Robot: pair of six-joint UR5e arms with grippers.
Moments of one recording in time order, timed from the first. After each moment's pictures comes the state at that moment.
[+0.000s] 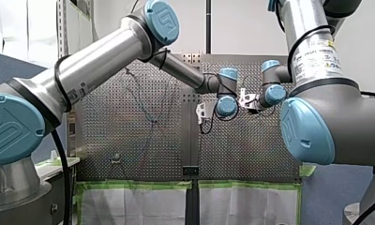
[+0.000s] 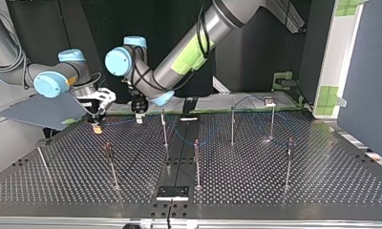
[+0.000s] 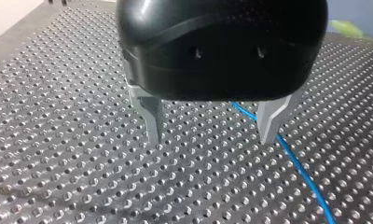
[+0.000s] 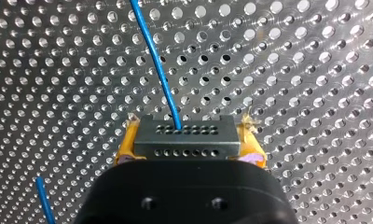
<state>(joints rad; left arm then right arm) -0.81 -2.45 -0.99 -2.92 -2.29 -1.70 1.78 -1.08 1.56 -0.27 1.34 1.62</state>
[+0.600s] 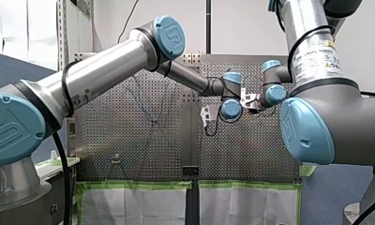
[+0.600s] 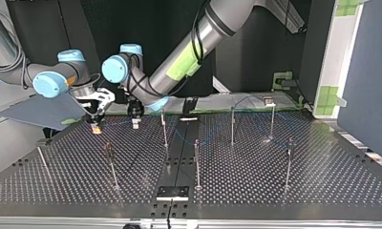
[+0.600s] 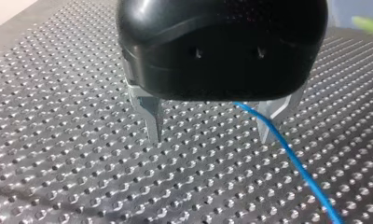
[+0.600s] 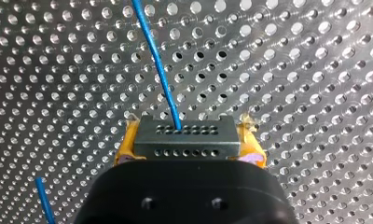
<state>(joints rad) -0.80 -2.54 -0.84 -2.96 -2.29 -1.73 1.77 -1.08 1.56 -0.28 1.33 1.62</state>
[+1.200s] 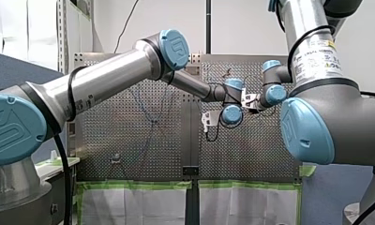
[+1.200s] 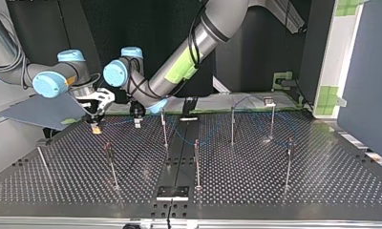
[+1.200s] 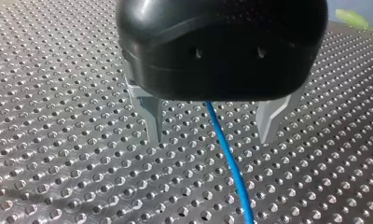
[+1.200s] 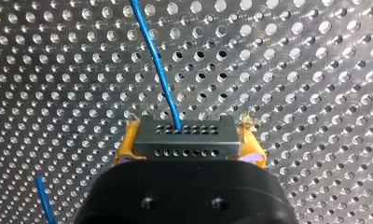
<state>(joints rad) -0.80 -2.62 -0.76 -3.02 -2.30 -1.76 1.77 -1.08 1.56 -0.28 1.33 1.62</state>
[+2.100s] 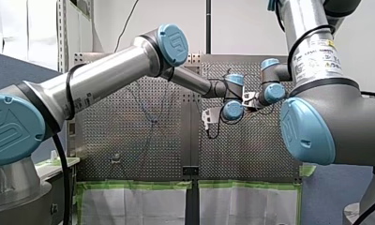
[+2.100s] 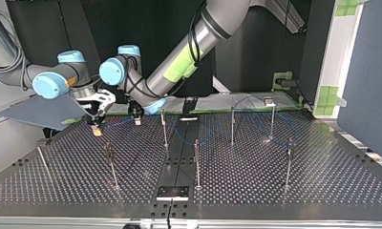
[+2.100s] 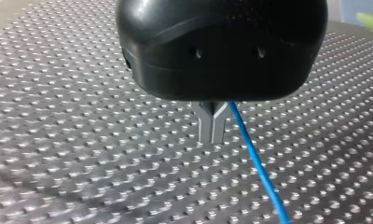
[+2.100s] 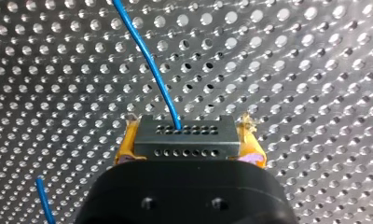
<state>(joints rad) -0.81 -2.58 -0.77 -3.03 -2.32 -1.81 1.78 -1.09 1.55 -0.27 1.33 1.62</state>
